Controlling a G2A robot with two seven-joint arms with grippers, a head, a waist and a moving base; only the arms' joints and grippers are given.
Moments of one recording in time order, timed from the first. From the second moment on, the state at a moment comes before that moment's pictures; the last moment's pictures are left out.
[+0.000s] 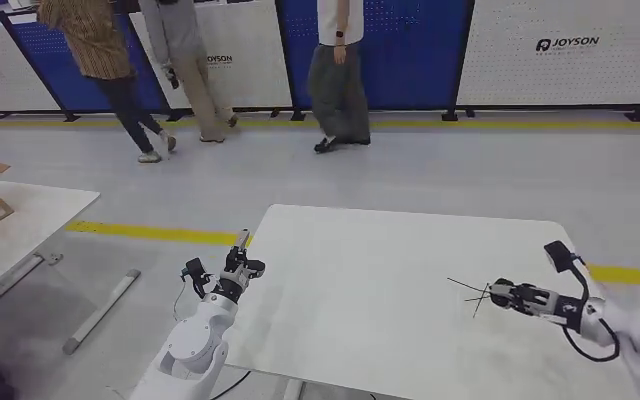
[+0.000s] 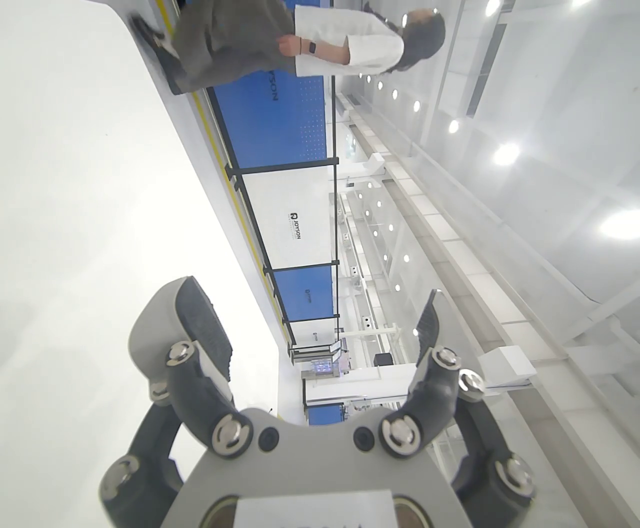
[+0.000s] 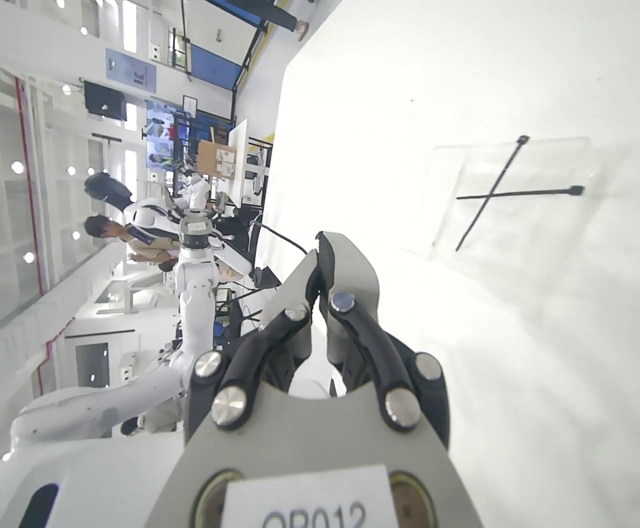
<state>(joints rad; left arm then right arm) 1.73 -1.15 -1.60 -1.80 -0.42 0.00 0.00 -1.19 -0.87 1.35 -1.47 0.14 -0.01 1.09</state>
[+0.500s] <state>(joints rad) 1.73 -1.15 -1.60 -1.80 -0.42 0.00 0.00 -1.17 -0.88 1.30 -1.51 0.05 0.03 1.04</state>
